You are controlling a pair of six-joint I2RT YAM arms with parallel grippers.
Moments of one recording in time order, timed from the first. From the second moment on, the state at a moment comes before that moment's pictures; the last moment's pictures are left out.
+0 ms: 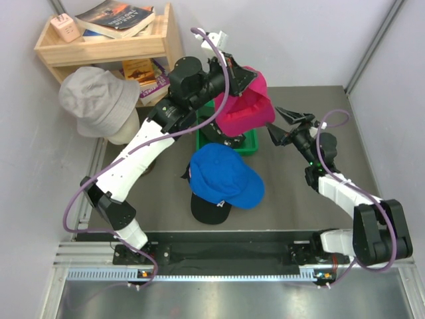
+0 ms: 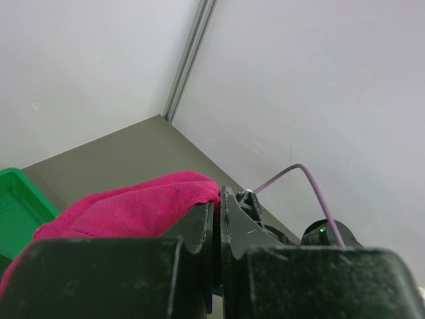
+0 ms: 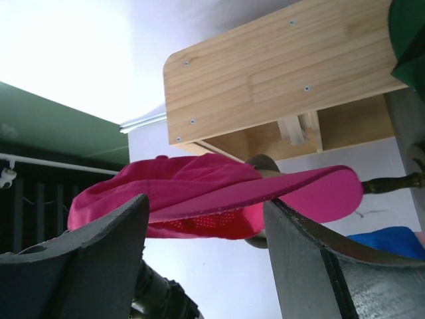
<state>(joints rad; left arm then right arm) -0.71 1.66 1.94 -0.16 0.18 -0.42 0.19 1.25 0.57 0.82 -0.34 1.99</state>
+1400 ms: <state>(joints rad) -0.72 1.25 1.54 -0.40 -0.10 -0.29 0.24 1.42 0.64 1.13 -0.43 1.91</state>
